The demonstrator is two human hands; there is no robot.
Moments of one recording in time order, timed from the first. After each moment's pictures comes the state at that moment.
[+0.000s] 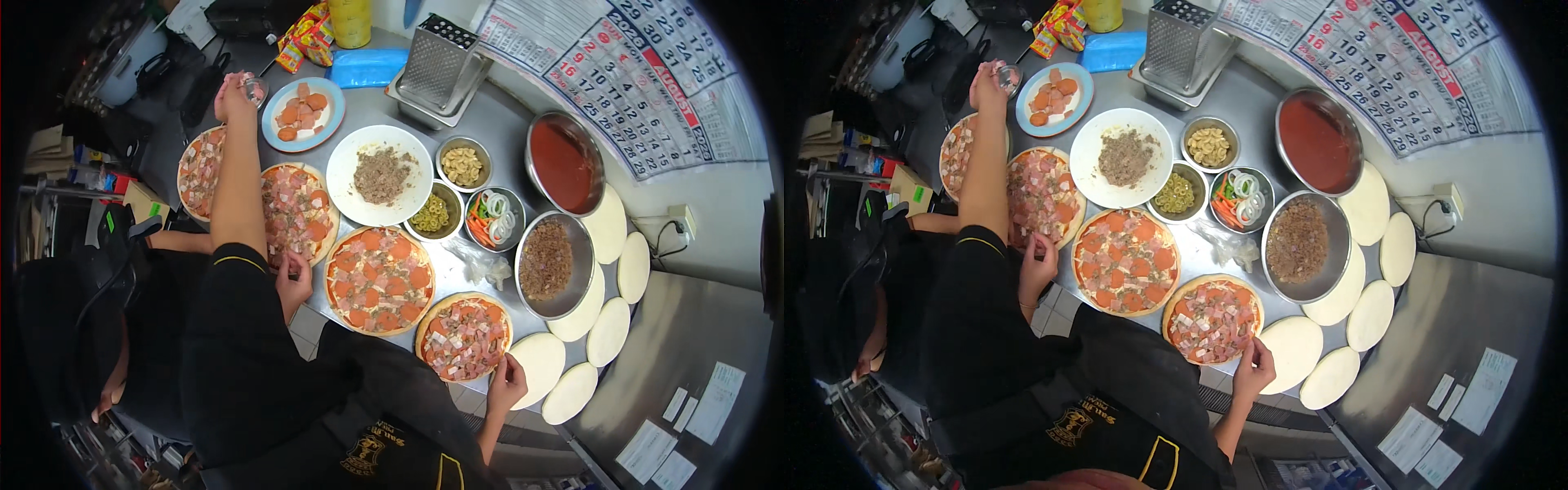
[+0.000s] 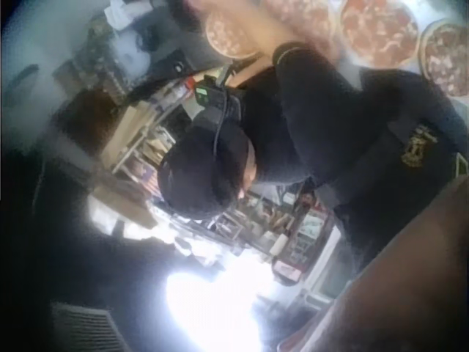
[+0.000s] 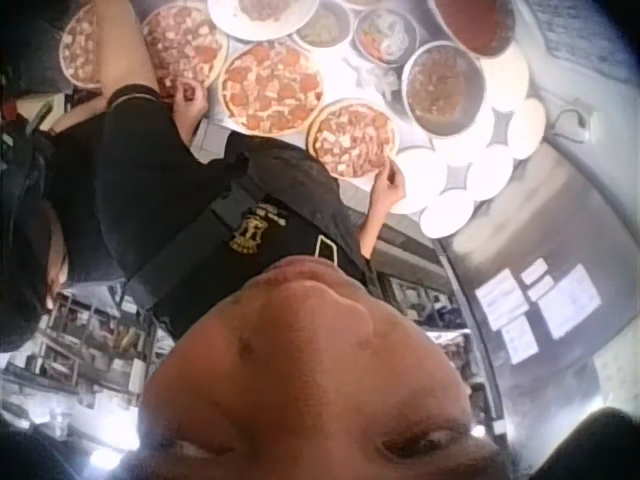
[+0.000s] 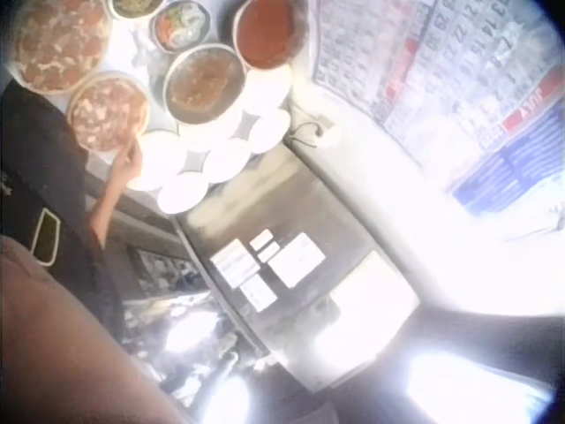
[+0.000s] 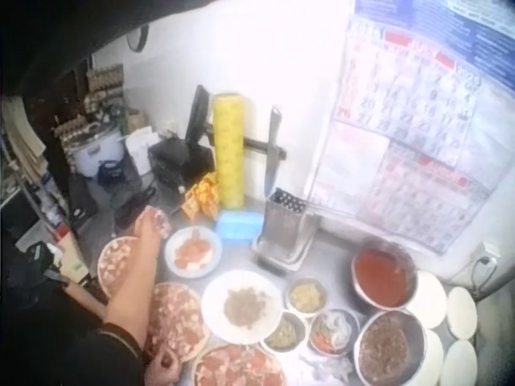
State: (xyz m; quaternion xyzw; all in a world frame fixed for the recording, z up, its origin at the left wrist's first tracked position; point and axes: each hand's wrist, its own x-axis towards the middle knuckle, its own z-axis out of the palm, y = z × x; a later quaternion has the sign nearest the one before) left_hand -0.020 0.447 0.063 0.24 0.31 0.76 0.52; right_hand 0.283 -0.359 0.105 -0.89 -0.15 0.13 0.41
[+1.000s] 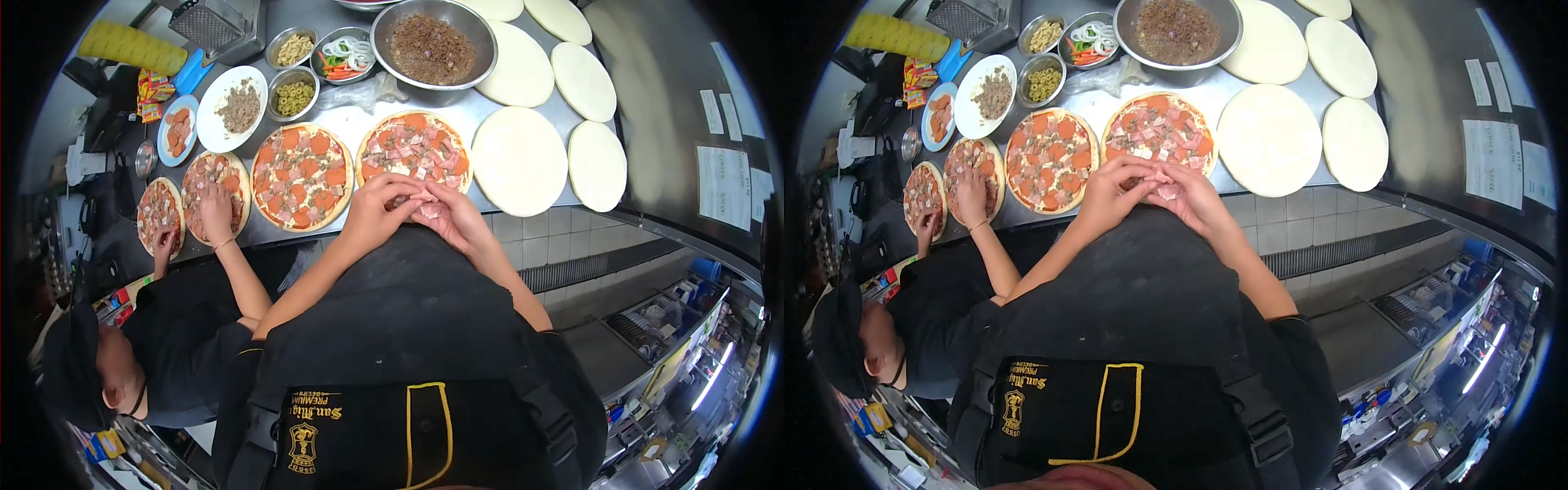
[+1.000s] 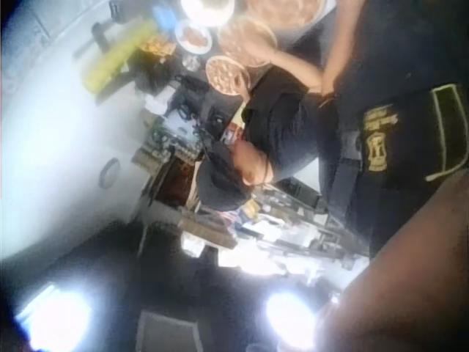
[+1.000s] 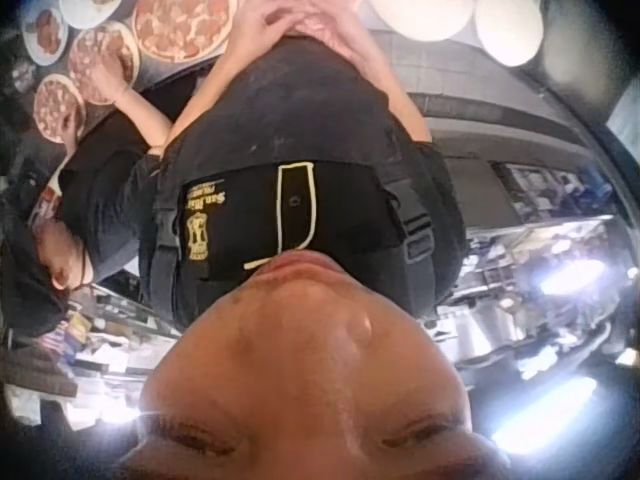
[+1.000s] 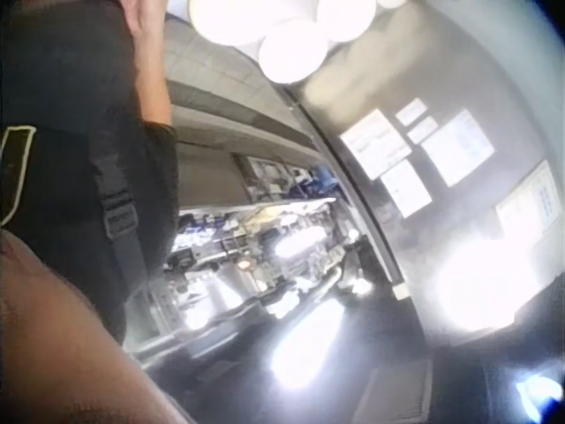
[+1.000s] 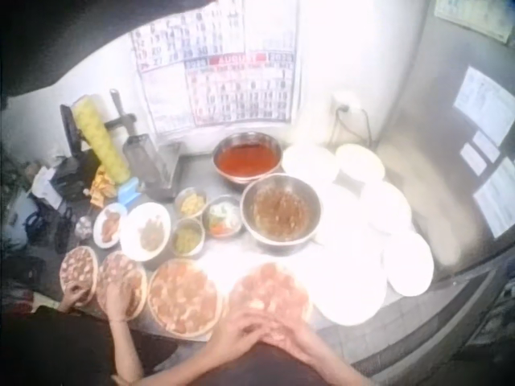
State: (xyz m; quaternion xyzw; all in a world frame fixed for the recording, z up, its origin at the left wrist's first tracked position) left_hand 0.130 -0.205 0.140 0.81 0.10 0.08 0.57; right_hand 0.230 -0.374 0.119 -0.36 0.13 0.55 0.74
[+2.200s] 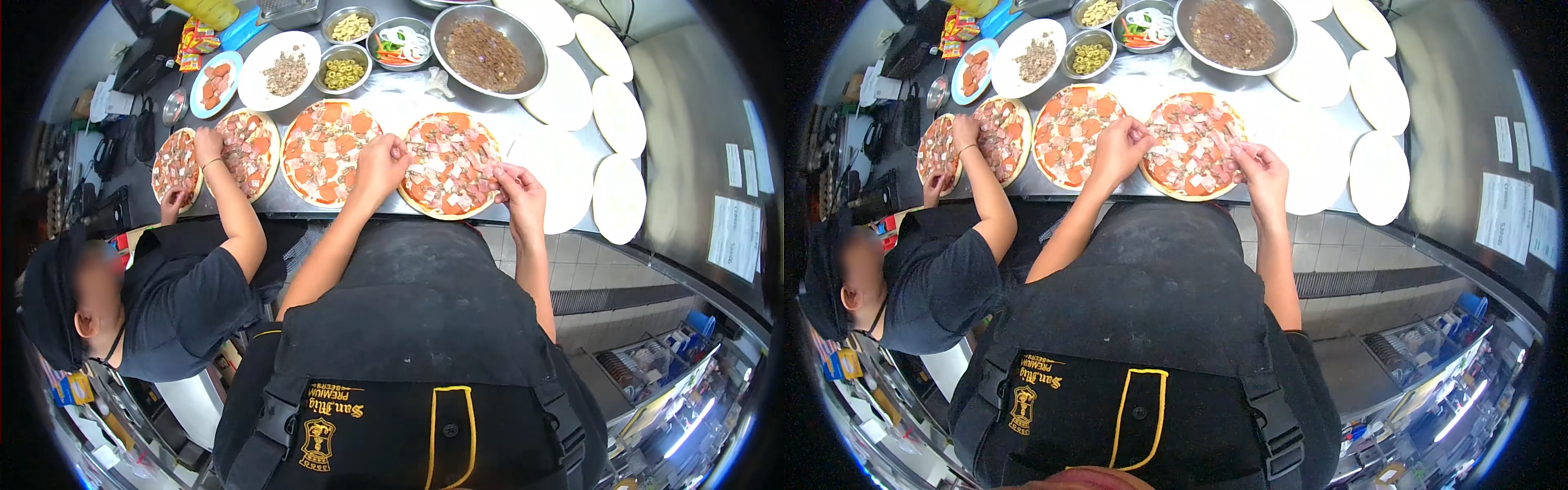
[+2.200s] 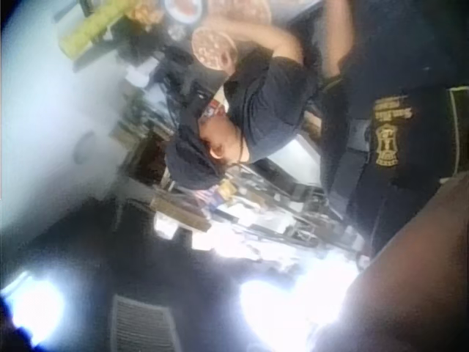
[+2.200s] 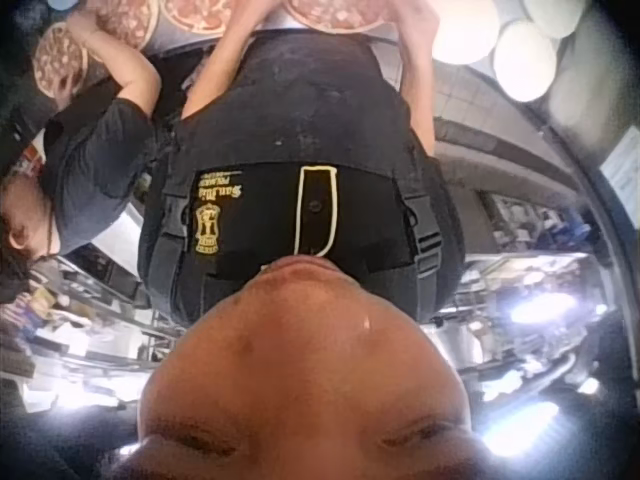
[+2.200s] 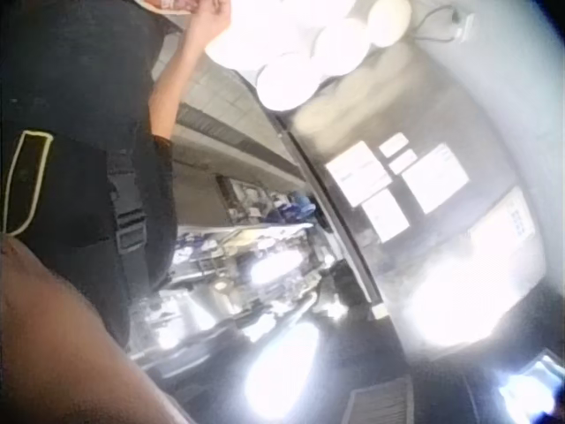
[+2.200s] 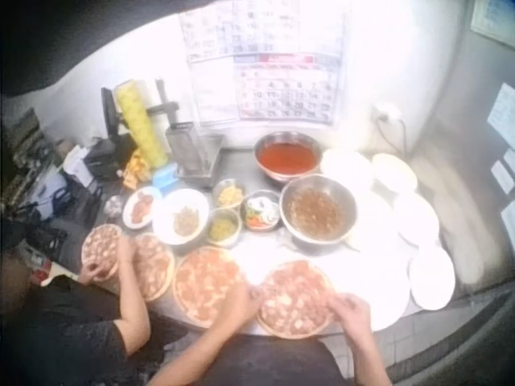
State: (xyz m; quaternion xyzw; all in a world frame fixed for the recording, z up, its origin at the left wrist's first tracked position) left_hand 0.137 -0.151 0.083 0.86 0.30 0.09 0.40; right_hand 0.273 -0.392 0.118 -0.68 0.01 0.31 0.67
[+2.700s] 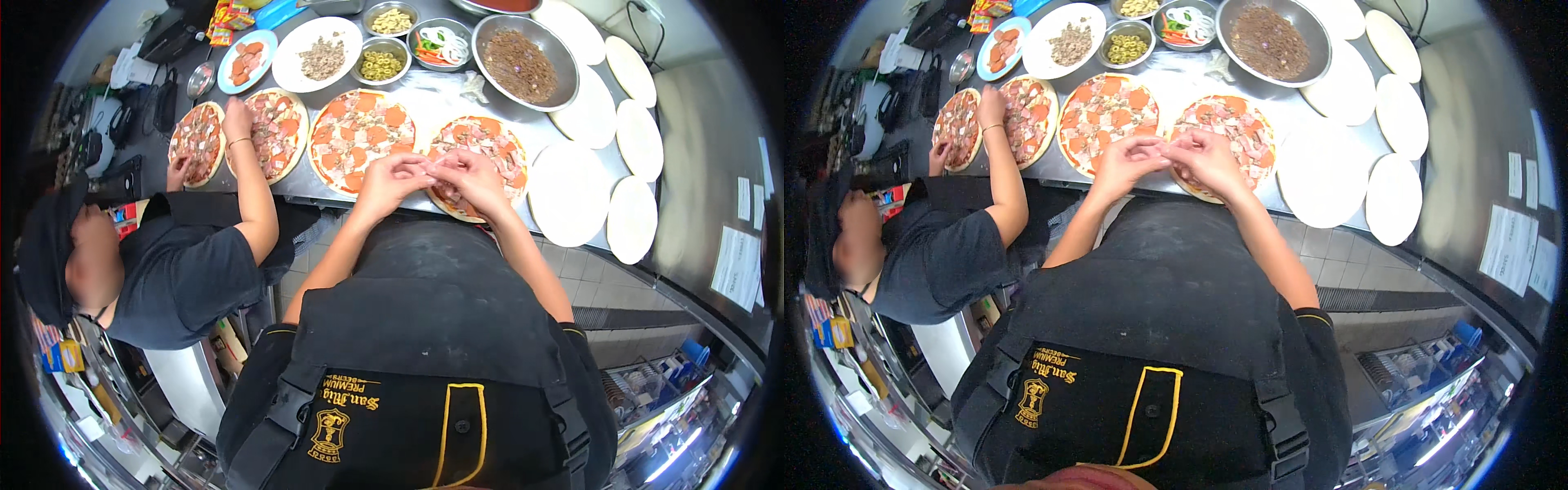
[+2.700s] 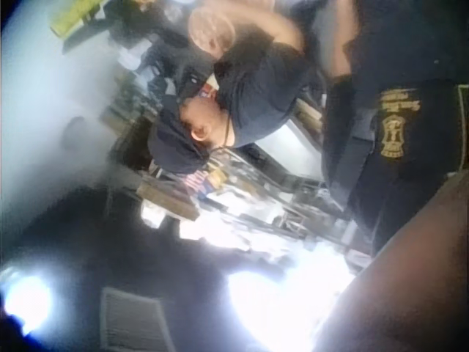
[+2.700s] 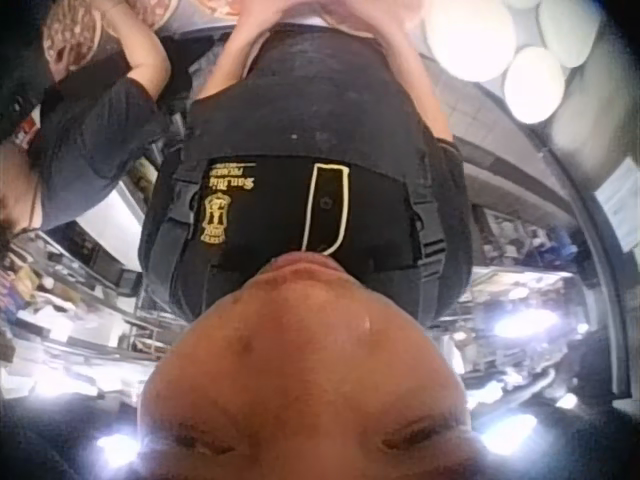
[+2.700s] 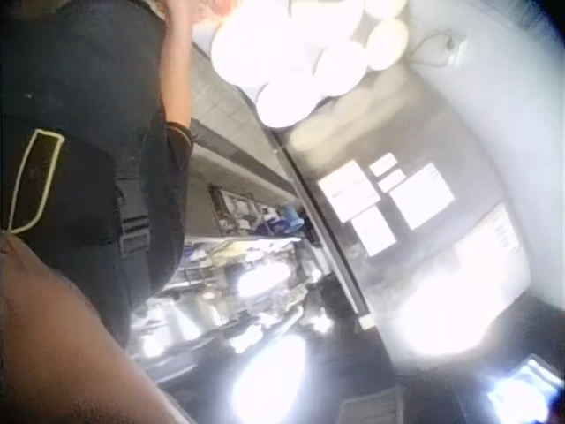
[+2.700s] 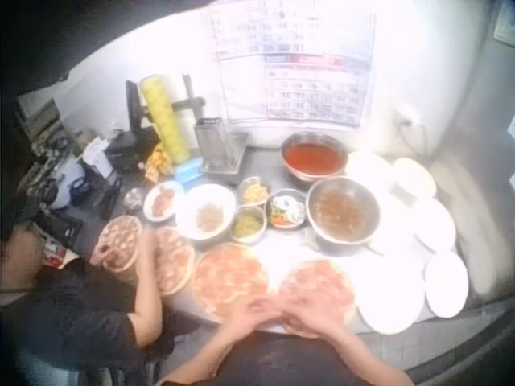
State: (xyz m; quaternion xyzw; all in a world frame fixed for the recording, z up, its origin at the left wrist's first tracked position) left_hand 0.076 -0.152 0.104 0.60 0.27 0.10 0.74; right_hand 0.233 -0.283 0.133 -0.62 -0.17 0.54 0.54
